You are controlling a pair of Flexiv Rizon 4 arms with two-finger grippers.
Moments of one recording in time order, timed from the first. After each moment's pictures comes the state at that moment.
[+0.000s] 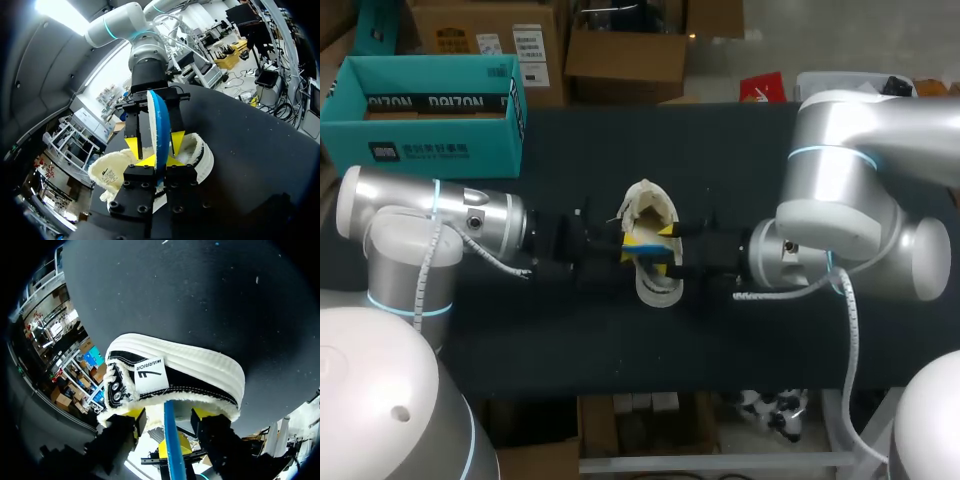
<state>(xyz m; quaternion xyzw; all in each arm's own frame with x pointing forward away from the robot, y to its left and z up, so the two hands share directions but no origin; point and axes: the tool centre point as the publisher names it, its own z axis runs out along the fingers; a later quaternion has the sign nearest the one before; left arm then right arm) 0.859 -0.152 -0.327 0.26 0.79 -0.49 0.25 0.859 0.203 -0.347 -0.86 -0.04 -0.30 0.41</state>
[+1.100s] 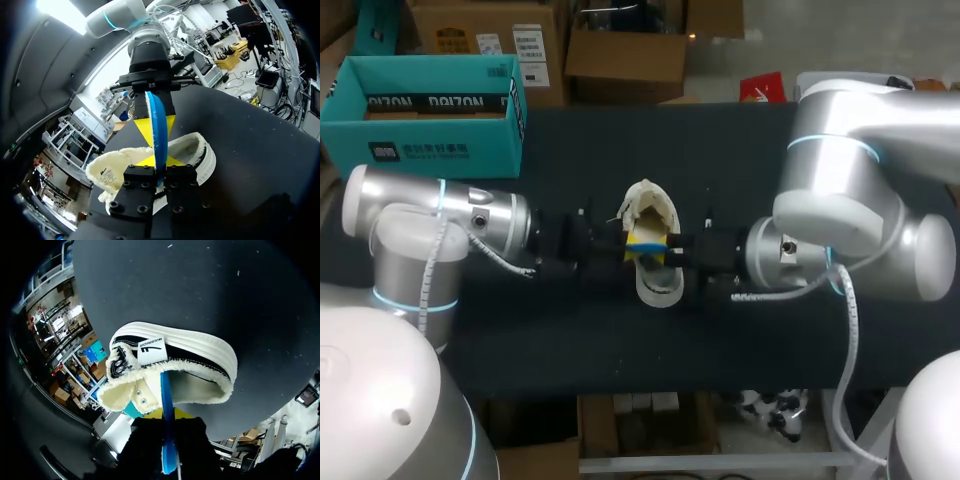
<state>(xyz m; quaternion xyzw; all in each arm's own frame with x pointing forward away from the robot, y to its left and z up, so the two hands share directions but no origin) 0.863 -0.158 -0.330 0.26 0.79 -0.49 0.25 0.843 0.209 -0.327 -0.86 -0.06 -0.31 0.40</state>
